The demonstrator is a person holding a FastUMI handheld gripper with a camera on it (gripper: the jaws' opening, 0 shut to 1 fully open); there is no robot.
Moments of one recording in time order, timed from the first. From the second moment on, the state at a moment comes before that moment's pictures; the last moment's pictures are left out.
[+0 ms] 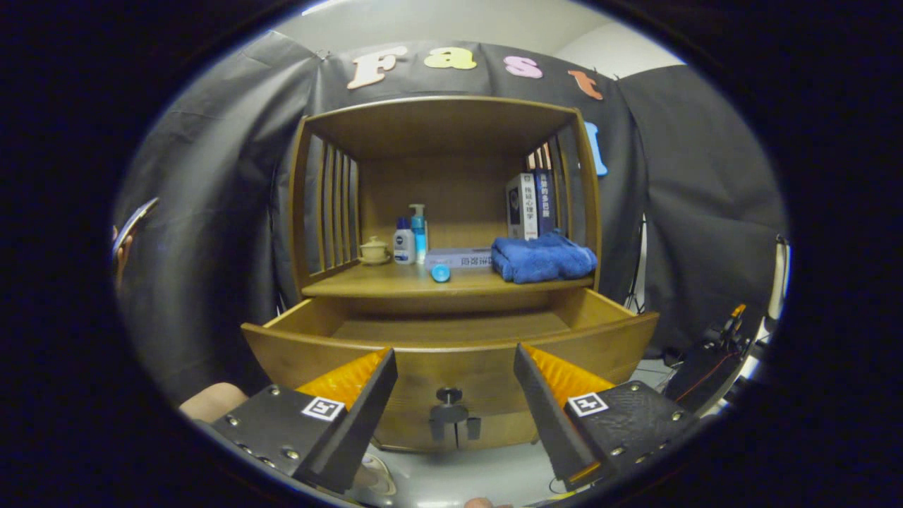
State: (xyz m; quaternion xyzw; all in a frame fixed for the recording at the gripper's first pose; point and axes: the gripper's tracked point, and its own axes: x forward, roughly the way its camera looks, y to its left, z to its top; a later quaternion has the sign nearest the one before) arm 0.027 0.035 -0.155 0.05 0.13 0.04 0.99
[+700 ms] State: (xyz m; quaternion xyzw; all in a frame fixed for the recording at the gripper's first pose) arm 0.052 0.045 -0.201 0.03 0.16 0.02 0.99
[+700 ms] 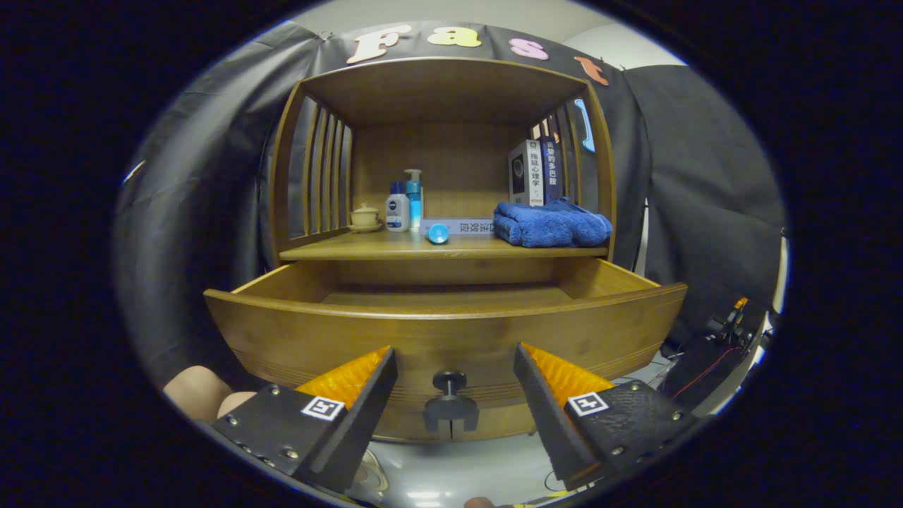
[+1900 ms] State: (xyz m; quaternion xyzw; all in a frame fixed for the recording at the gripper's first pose) arm 0.106 0.051 -0.202 0.00 0.16 0.04 0.99
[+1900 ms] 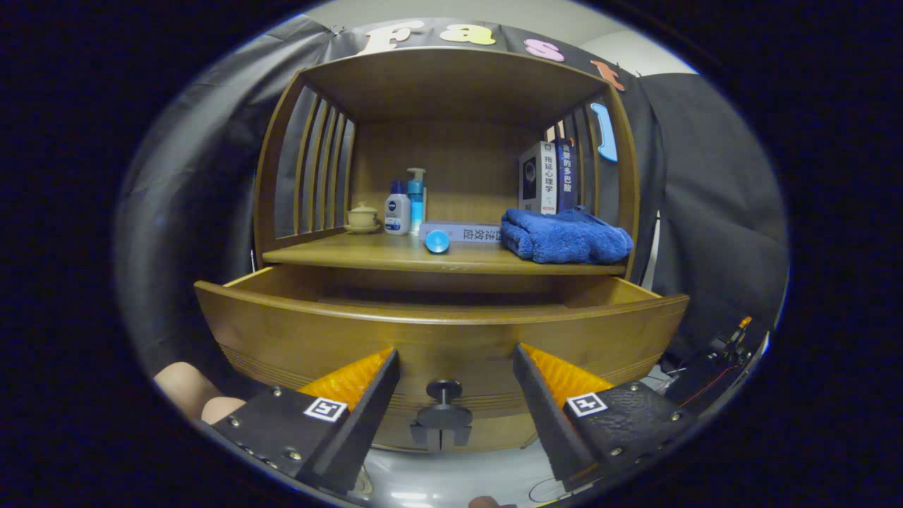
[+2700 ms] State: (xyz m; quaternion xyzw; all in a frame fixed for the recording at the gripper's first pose) arm 0.179 0.065 -0.211 -0.01 0.16 0.04 0.99
